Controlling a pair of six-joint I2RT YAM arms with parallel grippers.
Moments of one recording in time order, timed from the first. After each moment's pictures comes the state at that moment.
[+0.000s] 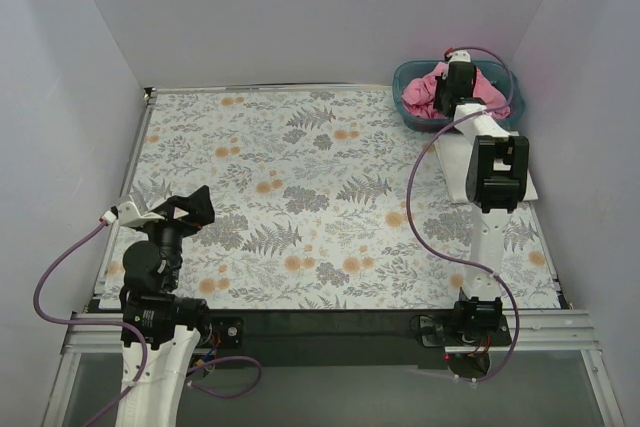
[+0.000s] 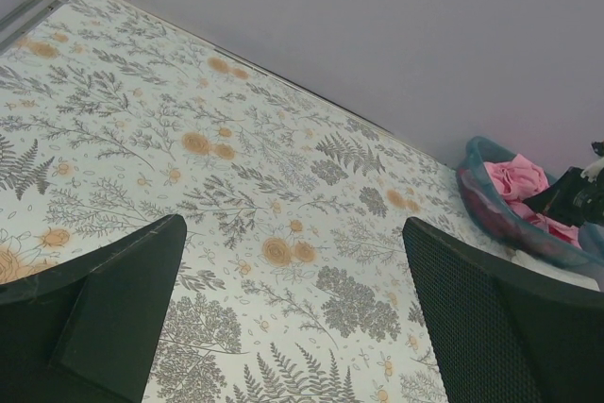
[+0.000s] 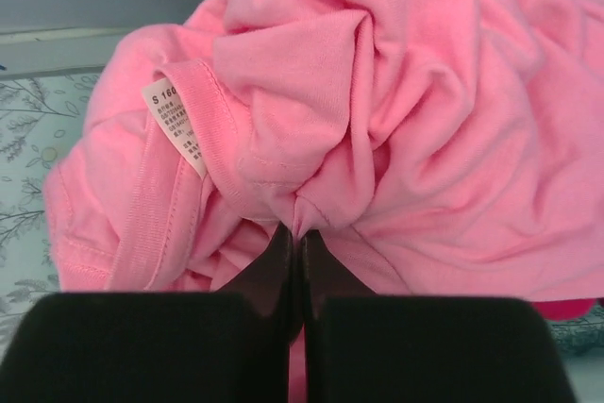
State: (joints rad) left arm -0.09 0.15 0.46 -0.26 -0.16 -0.51; right arm 0.02 2.34 1.90 -0.08 0.08 0.02
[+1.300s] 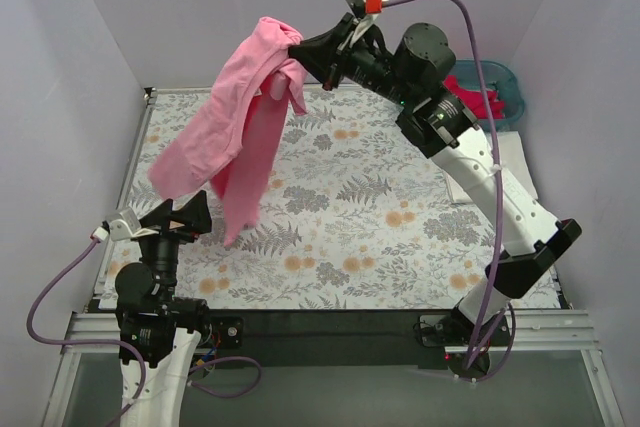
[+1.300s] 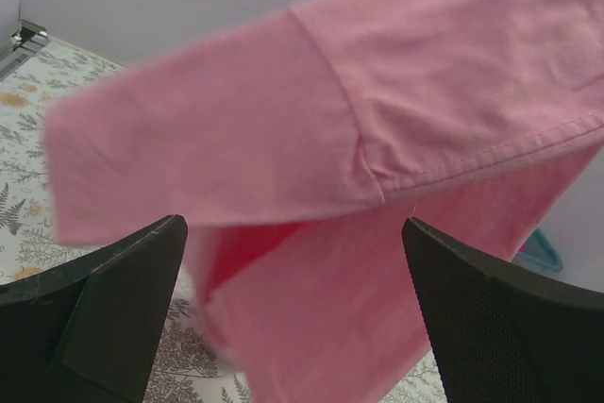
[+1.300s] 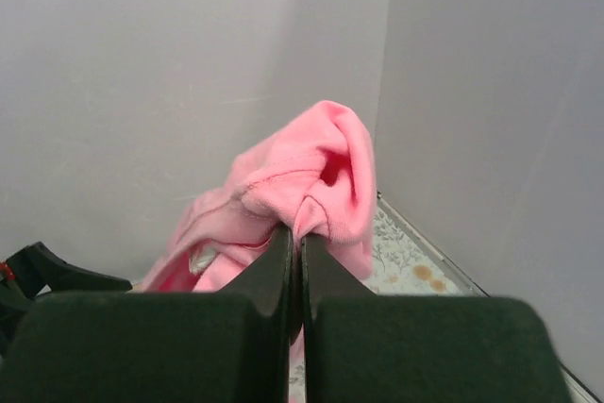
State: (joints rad) left arm -0.10 0.01 0.46 -0.26 -0.13 -0.51; right arm 0.74 1.64 2.01 -0.10 -0.41 0.14
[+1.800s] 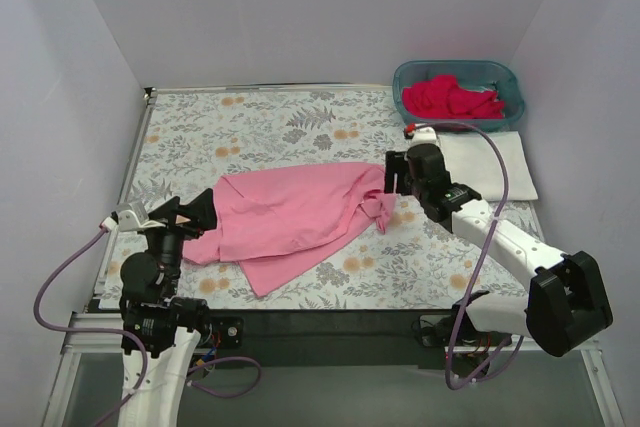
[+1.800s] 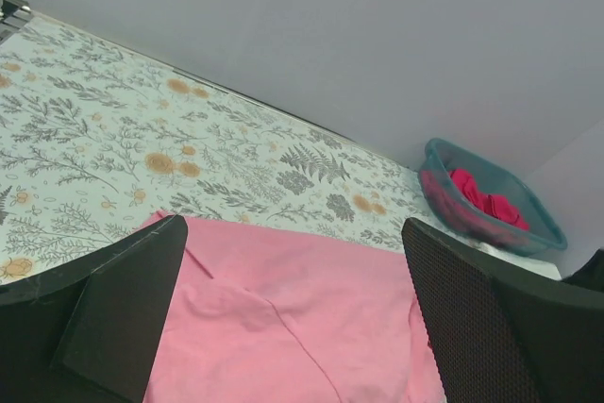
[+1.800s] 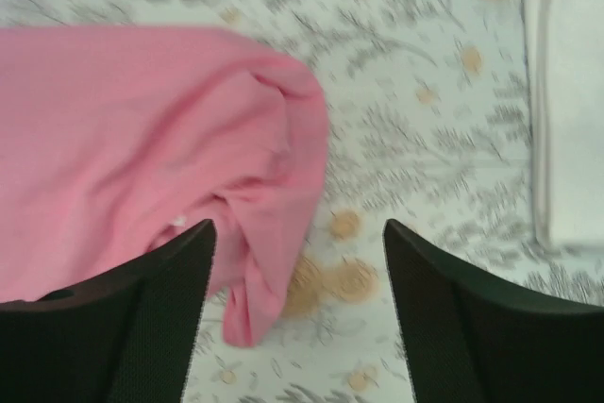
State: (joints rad) left arm -0.11 0.06 0.44 -0.23 -0.10 -0.50; right arm 0.54 1.23 0.83 -0.11 0.22 0.28
